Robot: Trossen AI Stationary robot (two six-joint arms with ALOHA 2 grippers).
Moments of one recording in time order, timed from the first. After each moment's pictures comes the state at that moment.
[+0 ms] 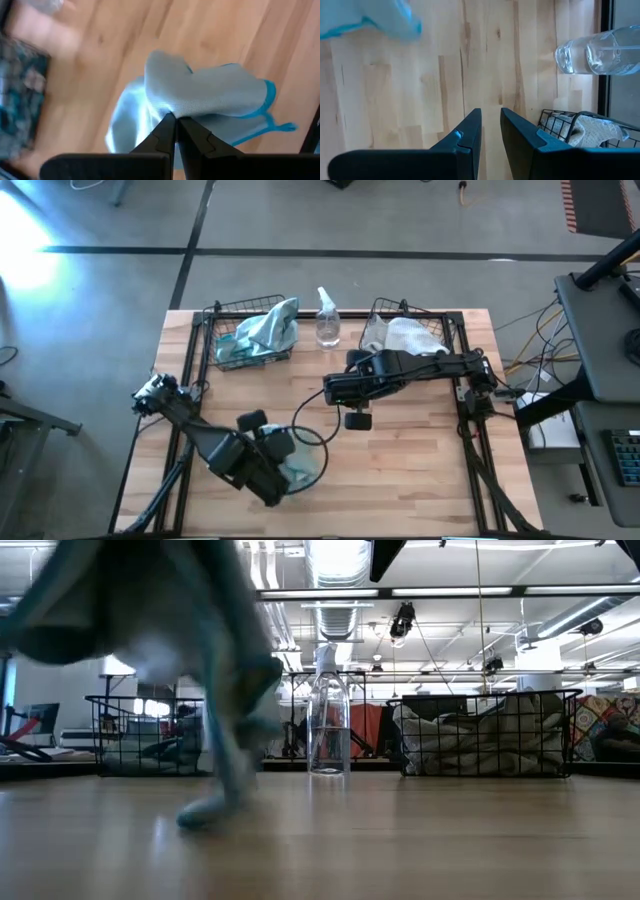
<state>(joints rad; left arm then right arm) -0.62 1.88 2.00 -1.57 -0.43 -0.97 0.15 1.97 2.20 -1.54 0.24 0.13</state>
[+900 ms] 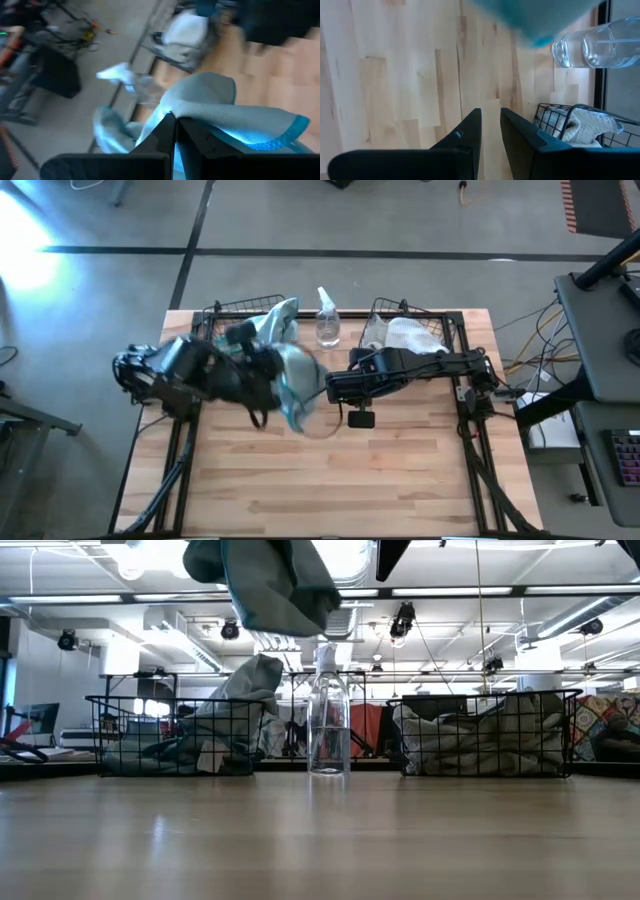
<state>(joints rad) -0.33 1.69 2.24 -1.57 -0.80 -0.31 0.14 1.96 2.20 -1.57 0.24 0.13</state>
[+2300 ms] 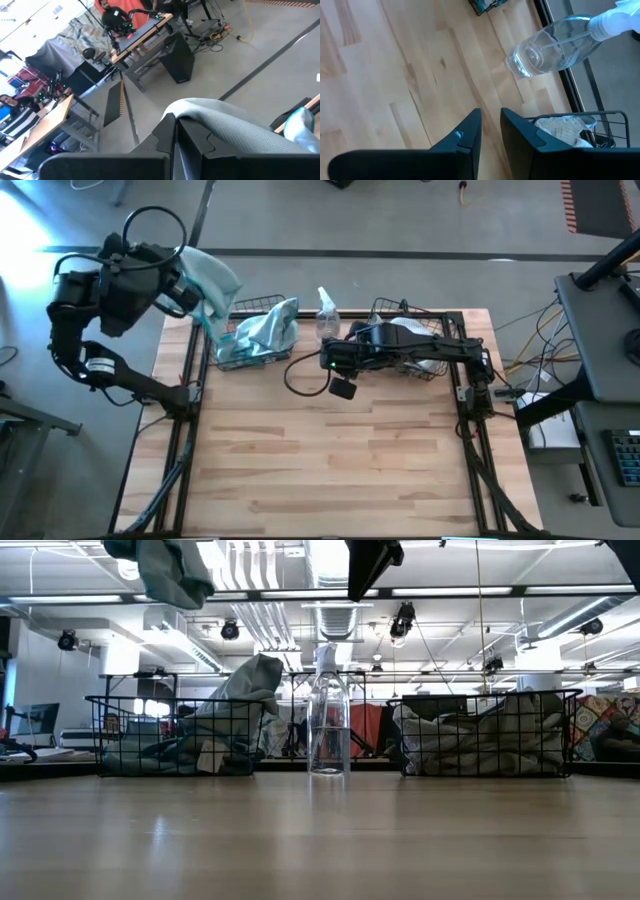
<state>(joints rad) 0.15 1.30 2.24 -1.54 -1.13 0.01 -0.01 1.96 2.20 -1.44 0.34 0.24</state>
